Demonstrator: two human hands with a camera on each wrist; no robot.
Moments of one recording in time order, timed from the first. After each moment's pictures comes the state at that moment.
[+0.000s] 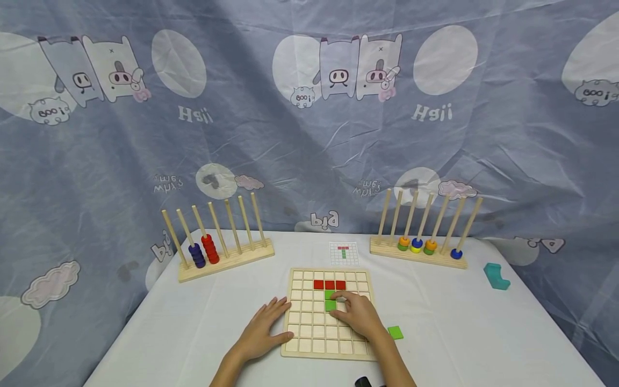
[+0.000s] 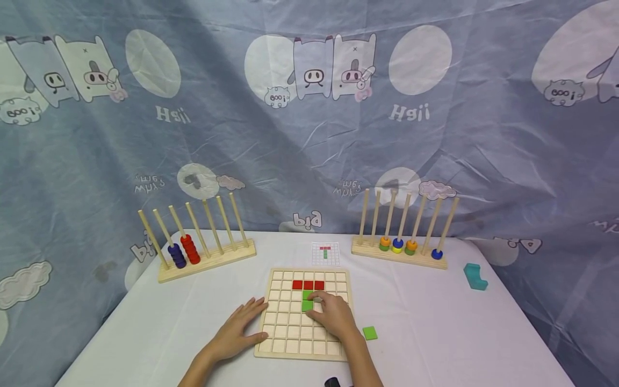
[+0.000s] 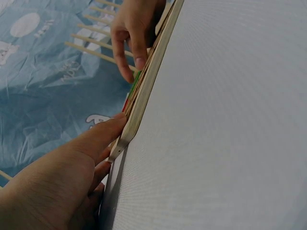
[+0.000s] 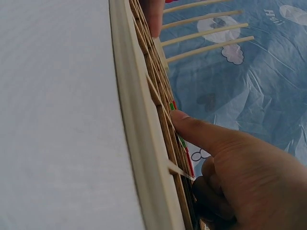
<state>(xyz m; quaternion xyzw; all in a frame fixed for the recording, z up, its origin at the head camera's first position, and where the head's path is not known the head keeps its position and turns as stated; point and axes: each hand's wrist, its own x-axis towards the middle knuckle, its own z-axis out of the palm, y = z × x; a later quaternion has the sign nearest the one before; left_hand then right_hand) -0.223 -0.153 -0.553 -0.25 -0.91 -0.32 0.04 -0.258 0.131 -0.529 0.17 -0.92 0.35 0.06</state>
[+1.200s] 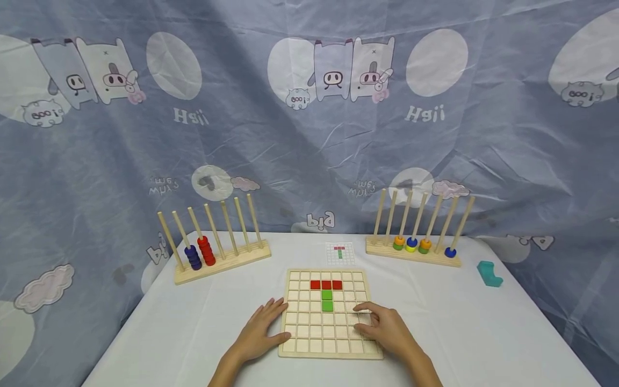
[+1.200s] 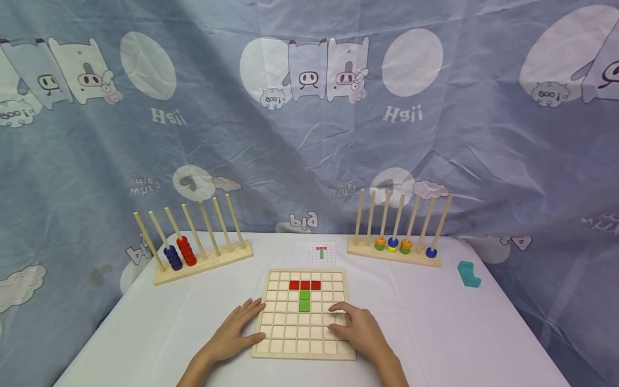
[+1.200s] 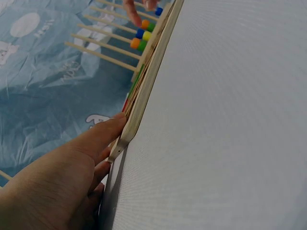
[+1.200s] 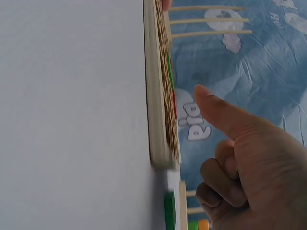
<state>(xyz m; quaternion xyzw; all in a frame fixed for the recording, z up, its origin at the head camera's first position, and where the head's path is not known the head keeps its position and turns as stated) -0.222 -0.152 -0.552 -0.25 -0.91 -0.32 0.04 -0.210 0.189 -0.508 0.16 -0.91 0.38 0.04</state>
